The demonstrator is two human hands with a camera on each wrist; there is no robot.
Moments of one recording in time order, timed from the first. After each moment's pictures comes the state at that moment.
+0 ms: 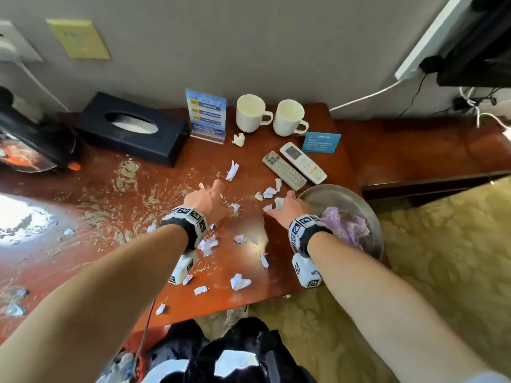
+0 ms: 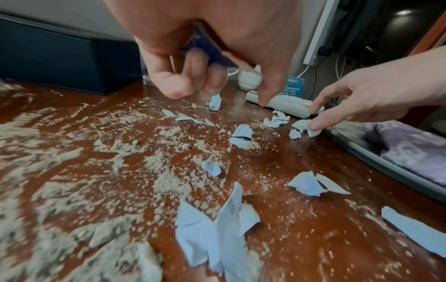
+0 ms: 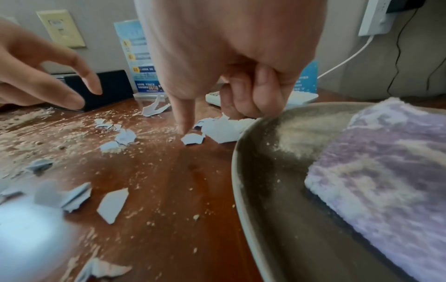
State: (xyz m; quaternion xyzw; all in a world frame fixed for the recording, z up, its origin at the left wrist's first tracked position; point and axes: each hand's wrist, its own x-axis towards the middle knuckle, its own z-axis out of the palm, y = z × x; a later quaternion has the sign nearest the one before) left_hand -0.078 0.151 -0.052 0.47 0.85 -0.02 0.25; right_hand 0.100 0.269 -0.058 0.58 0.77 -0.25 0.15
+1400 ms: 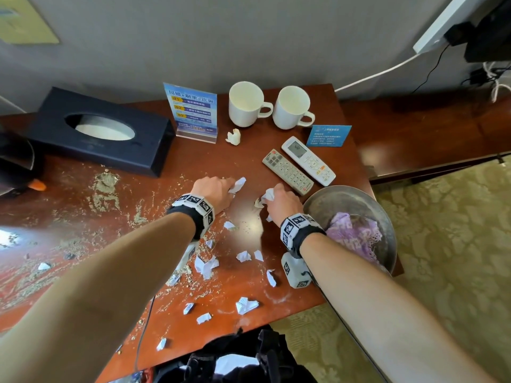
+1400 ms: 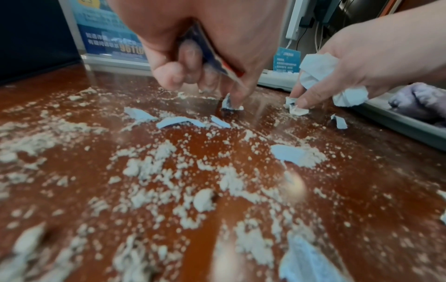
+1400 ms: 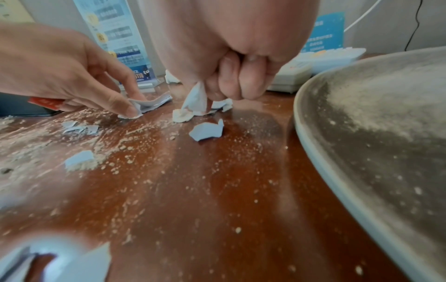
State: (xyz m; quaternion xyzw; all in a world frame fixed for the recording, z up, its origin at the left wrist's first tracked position) left_hand -0.116 0.229 -0.089 0.58 0.78 -0.09 0.22; right_hand 0.053 0.299 -0.084 0.55 0.79 -0.22 0.15
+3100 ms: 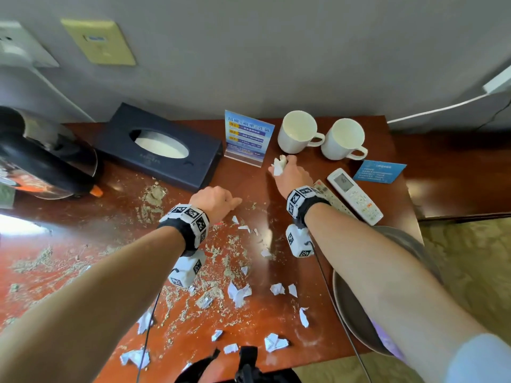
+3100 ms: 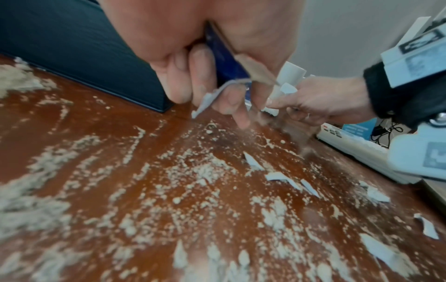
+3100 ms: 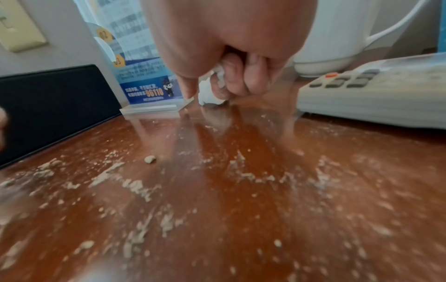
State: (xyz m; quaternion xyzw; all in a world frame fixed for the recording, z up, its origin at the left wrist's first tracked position) left_hand -0.201 0.191 -0.068 0.40 0.85 0.04 0.35; right_hand -0.084 0.362 -0.093 0.52 0.82 -0.23 0.08
